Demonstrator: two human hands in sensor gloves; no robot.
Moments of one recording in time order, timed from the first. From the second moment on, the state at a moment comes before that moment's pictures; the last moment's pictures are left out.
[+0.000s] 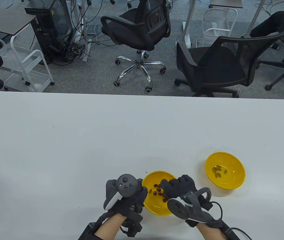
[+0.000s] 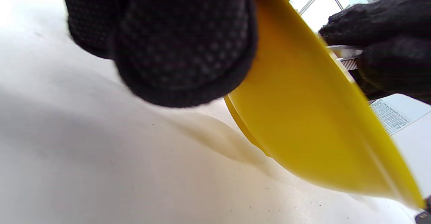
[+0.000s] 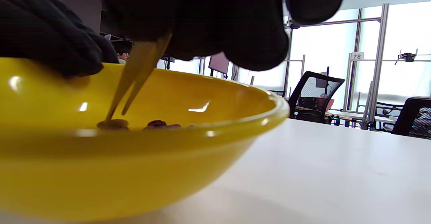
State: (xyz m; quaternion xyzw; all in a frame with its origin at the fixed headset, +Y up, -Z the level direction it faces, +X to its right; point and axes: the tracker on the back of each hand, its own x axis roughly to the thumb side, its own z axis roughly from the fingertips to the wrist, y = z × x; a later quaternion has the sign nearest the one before) left_hand -0.082 -0.754 -0.256 -0.15 -0.11 0.32 0.93; right_hand 0.119 -0.710 -0.225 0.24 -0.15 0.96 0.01
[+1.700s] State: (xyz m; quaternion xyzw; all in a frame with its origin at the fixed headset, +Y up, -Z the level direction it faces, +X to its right) left_hand -0.112 -0.757 -0.267 -0.13 -0.05 0.33 0.93; right_hand 0.309 -0.684 -0.264 -0.21 -0.17 0.96 0.03
